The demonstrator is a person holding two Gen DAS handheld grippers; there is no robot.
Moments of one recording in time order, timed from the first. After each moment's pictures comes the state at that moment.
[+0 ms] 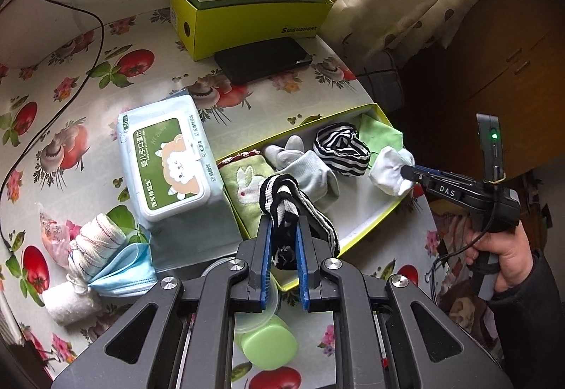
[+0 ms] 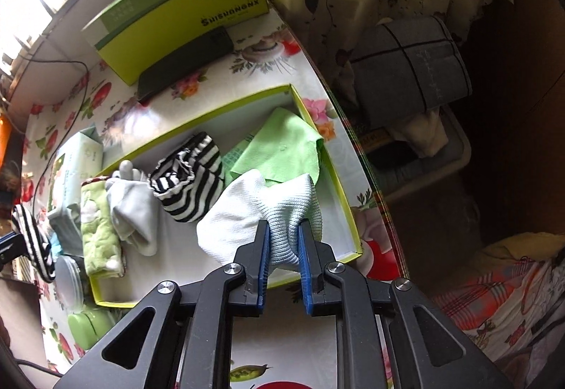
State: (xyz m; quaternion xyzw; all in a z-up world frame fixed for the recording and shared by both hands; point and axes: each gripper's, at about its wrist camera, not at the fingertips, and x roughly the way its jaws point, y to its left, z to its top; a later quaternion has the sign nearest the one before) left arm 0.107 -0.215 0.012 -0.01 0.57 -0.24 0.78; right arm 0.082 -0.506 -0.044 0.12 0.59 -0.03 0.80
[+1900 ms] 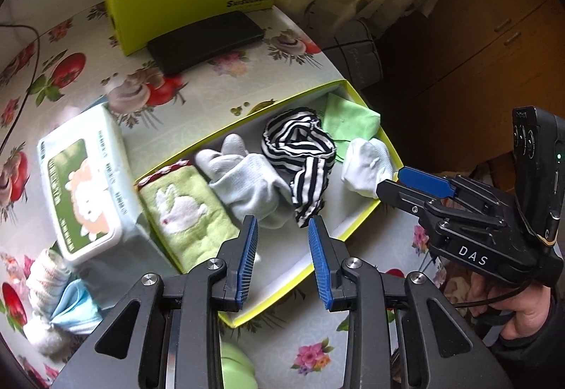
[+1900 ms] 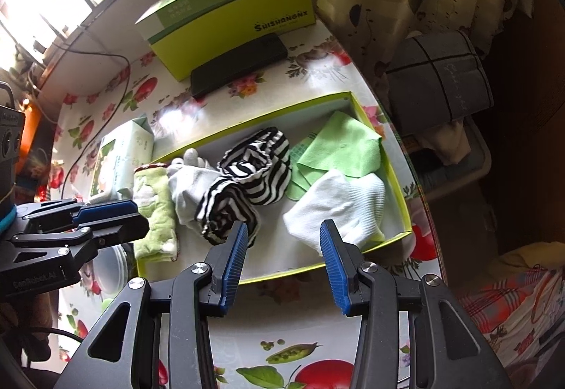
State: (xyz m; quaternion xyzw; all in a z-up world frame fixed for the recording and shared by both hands) left arm 0.125 -0.280 -0.016 0.01 0.60 -0.29 0.74; right arm 0.067 -0.460 -0.005 0.13 0.56 0.02 0.82
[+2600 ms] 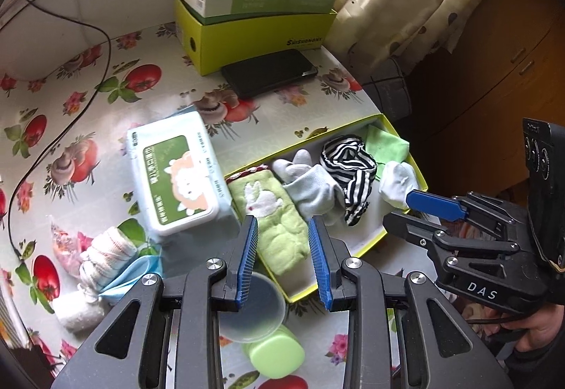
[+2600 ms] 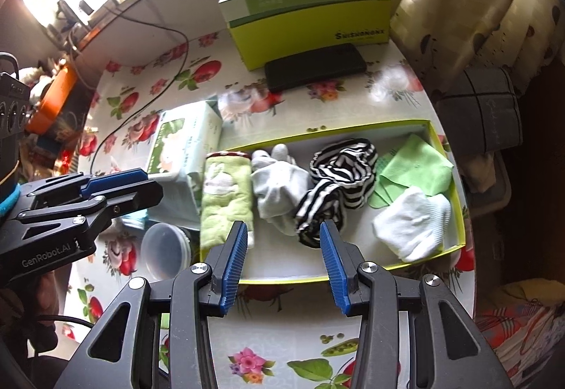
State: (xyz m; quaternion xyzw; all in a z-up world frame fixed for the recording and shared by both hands) left arm 0.111 -0.212 0.020 0.00 0.56 -0.22 0.80; right arm 0.070 -0.383 0.023 0.08 0.56 0.09 0.82
